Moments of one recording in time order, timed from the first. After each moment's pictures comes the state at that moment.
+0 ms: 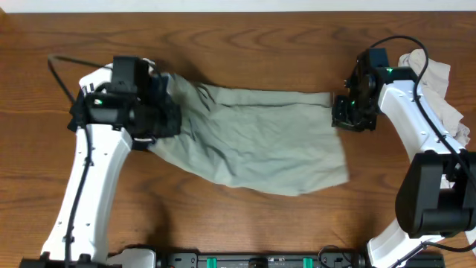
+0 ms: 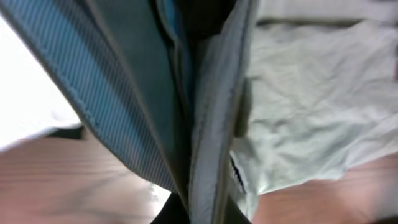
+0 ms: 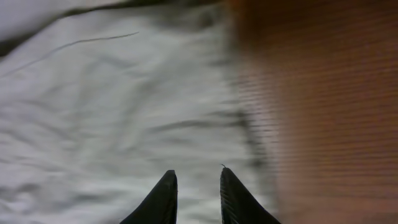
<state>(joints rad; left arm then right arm) -0.08 1.42 1.35 -1.15 0.25 -0.12 0.03 1.83 1.36 -1.03 -0.19 0.28</state>
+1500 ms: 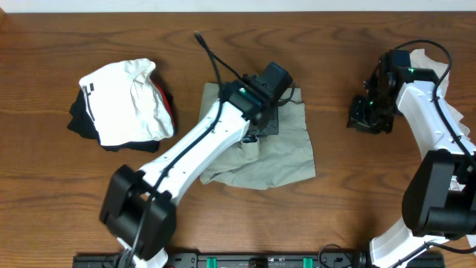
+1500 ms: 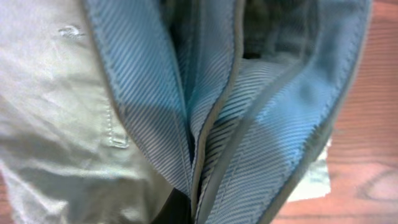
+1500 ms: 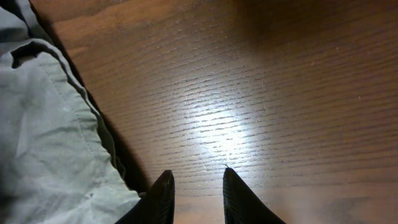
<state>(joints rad) -0.70 1.86 1.57 -1.02 -0.03 -0.69 -0.08 1.83 1.36 -1.05 -0.18 0.26</state>
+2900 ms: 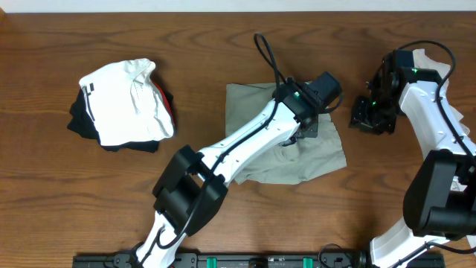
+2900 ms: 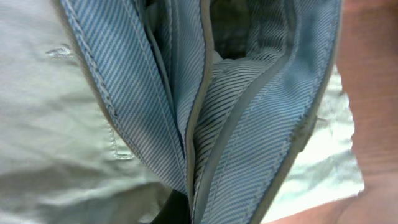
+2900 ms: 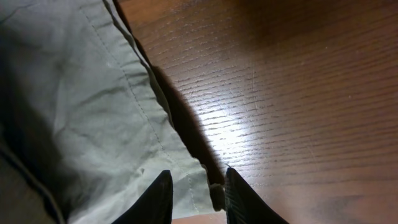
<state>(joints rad) -0.85 2.13 1.85 -1.01 -0.09 -0.76 -0.09 1.83 1.36 -1.05 -0.18 0.25</state>
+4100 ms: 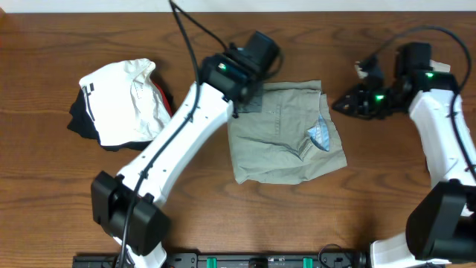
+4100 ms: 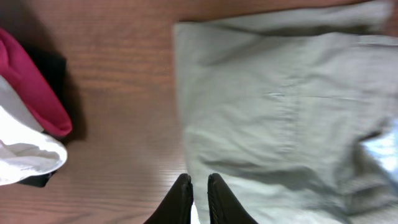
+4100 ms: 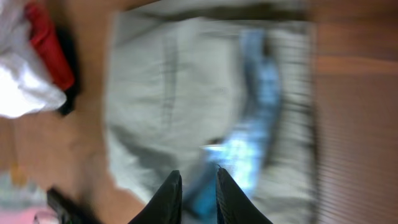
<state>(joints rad) -0.59 1.84 1.79 -1.21 -0.18 -0.51 -0.06 1.68 1.36 -0.98 -0.64 0.00</state>
